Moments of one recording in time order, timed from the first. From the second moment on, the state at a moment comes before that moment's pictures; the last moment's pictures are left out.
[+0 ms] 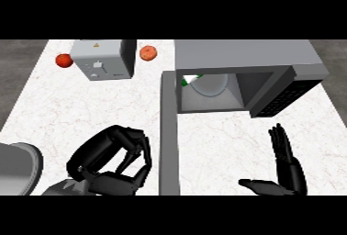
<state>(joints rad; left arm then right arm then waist) -0.09 0.00 -0.16 -1.80 0.03 -0.58 0.10 0.06 -0.07 -0.12 -1.14 0.04 0.08 -0.76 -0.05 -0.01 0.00</state>
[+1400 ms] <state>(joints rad) -0.52 0.01 -0.88 -0.92 0.24 0.25 -0.46 0.50 -0.20 -0.05 -1.95 -0.17 0.34 -0.57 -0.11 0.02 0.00</state>
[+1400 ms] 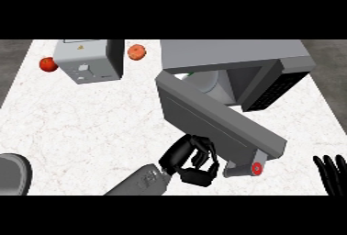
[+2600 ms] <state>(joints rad) -0.78 0.00 -0.91 -0.89 0.70 0.67 -0.46 0.34 -0.39 -0.20 -2.14 -0.18 0.35 -0.42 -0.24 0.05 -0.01</state>
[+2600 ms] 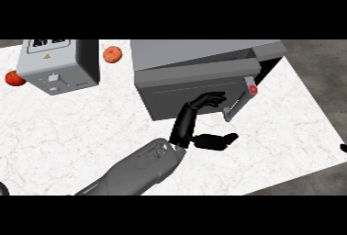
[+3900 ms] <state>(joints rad) -0.83 0.00 -0.91 -0.88 0.96 0.74 -0.63 0.10 -0.55 -0.33 -2.09 -0.06 0.28 -0.37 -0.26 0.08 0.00</state>
